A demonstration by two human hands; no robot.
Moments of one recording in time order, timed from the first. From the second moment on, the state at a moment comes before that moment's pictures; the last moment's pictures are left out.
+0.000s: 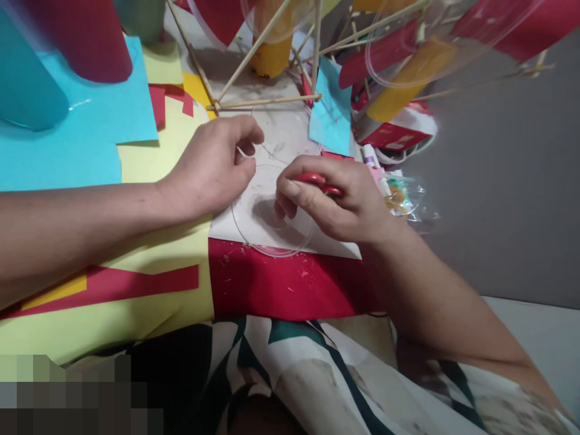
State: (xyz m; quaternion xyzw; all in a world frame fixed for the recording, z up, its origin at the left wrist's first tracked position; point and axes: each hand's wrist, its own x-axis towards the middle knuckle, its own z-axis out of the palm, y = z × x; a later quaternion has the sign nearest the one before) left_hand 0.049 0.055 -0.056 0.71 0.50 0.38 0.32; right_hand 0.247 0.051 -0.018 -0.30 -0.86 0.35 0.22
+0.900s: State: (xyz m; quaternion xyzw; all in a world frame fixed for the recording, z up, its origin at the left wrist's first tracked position) left_hand 0.048 0.063 -0.021 0.77 0.55 0.15 0.28; right_hand 0.251 0.057 -0.039 -0.36 -0.69 0.48 0.41
